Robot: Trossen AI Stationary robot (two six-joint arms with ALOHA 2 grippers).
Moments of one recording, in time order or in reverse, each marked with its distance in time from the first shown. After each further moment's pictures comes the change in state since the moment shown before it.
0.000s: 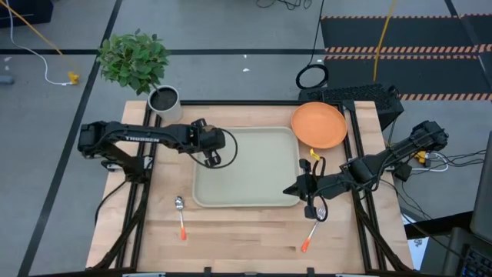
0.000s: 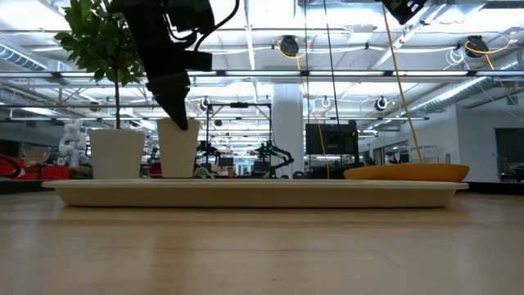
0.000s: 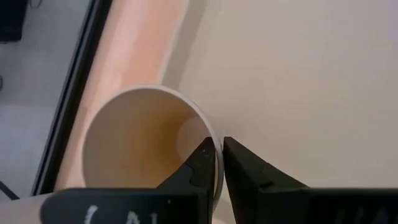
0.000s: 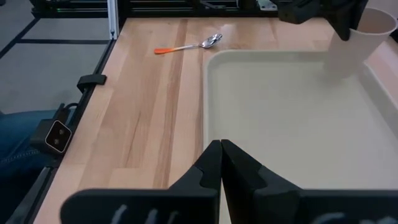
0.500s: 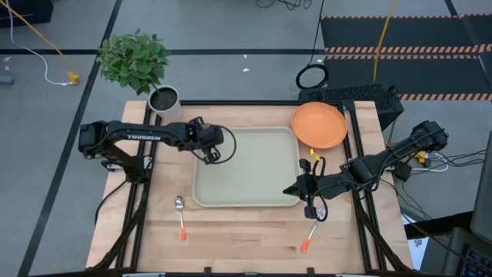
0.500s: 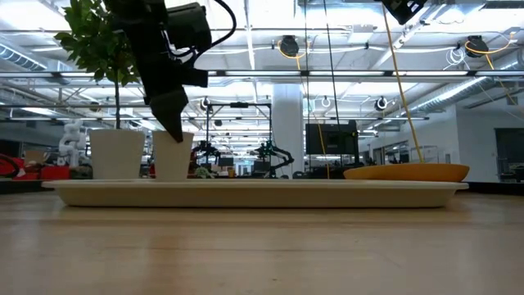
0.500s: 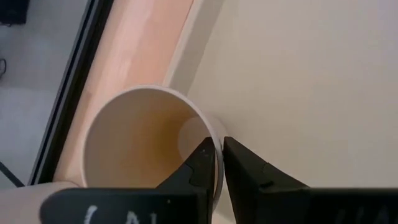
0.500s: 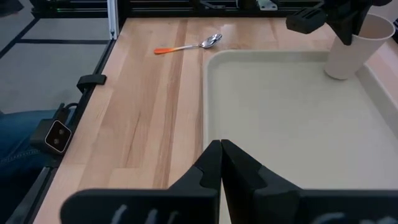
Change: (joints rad) left arm 0.066 0.000 -0.073 0.066 -0.001 0.019; right arm 0.000 0.000 0.000 0.000 0.000 0.000
